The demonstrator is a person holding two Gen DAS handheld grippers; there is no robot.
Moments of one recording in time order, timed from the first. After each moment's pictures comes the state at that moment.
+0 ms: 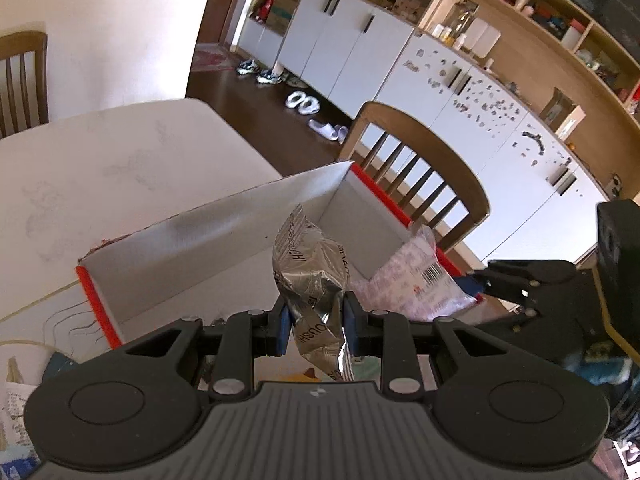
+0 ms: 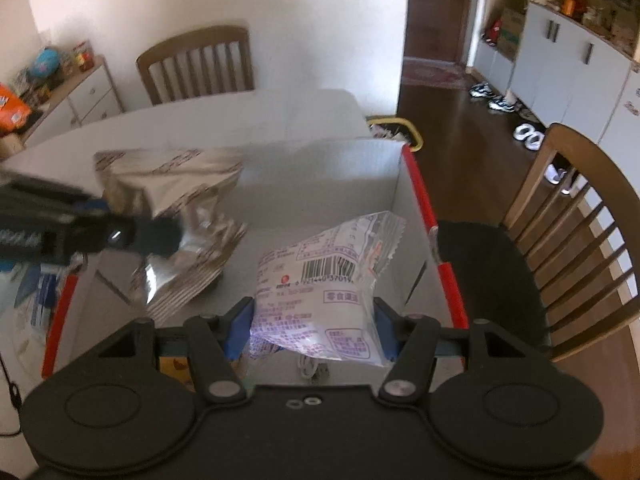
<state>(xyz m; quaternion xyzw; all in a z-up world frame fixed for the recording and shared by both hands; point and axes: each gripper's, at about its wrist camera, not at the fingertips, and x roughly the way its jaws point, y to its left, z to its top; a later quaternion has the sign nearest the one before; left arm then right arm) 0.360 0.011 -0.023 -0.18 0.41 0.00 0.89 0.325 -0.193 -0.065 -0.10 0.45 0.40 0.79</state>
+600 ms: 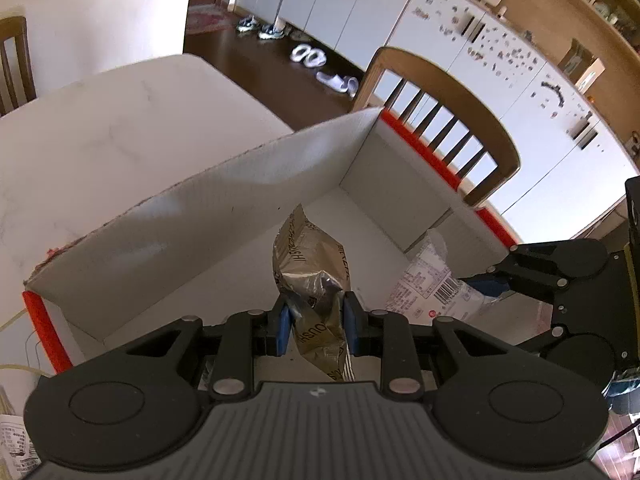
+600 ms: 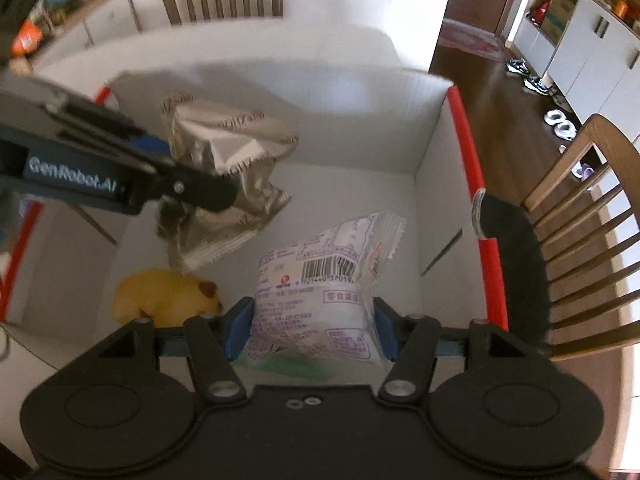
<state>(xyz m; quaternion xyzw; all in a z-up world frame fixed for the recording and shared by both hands) 0.413 0.007 -0.064 -0.15 0.48 0.00 0.87 0.330 -0.165 -0.107 -0.19 0.50 0.43 0.73</state>
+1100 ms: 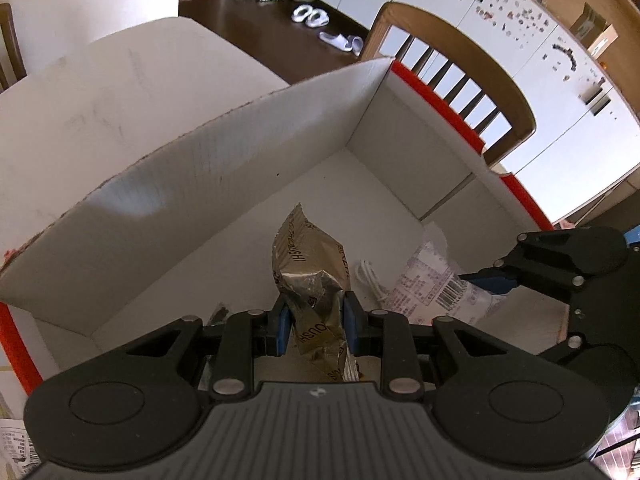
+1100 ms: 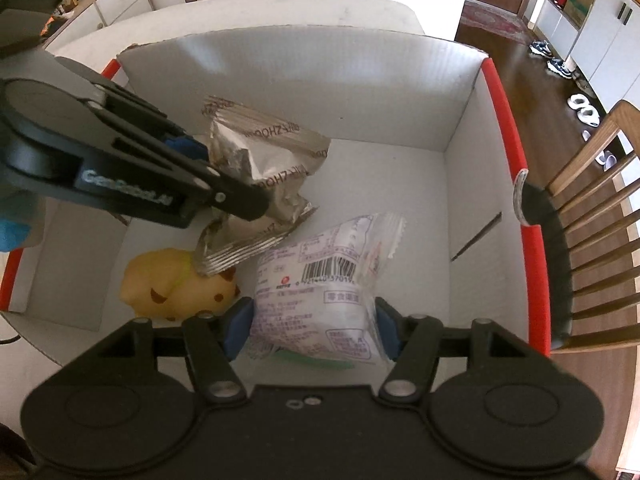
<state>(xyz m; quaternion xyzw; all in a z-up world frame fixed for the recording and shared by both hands) 0.432 0.002 -0.084 -0.13 0.53 -0.01 0.84 0.323 -0.156 -0.116 -0.18 0.52 0.45 0.70</state>
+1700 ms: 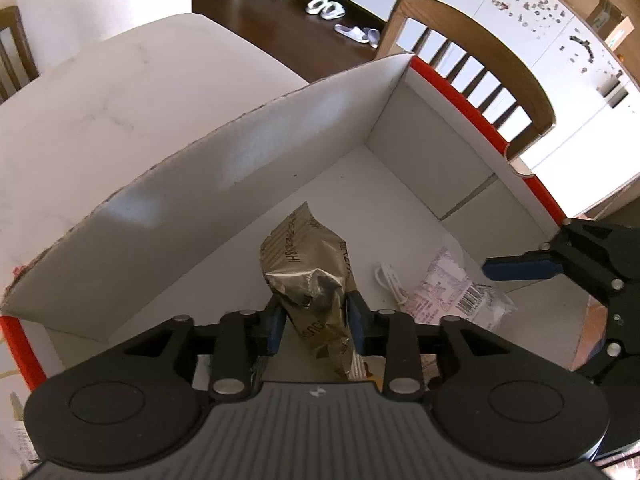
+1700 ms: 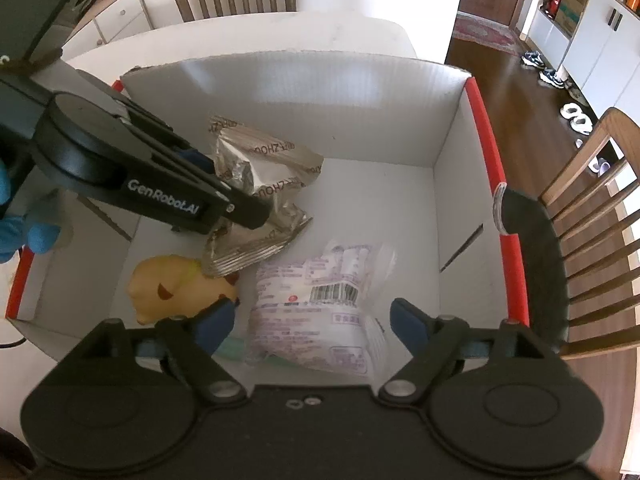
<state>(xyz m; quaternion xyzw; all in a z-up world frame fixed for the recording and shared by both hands) 0.438 0.002 -0.087 -0.11 0.55 0.02 0.83 0.324 -0.173 -0.097 -0.17 0.50 0.45 0.72</state>
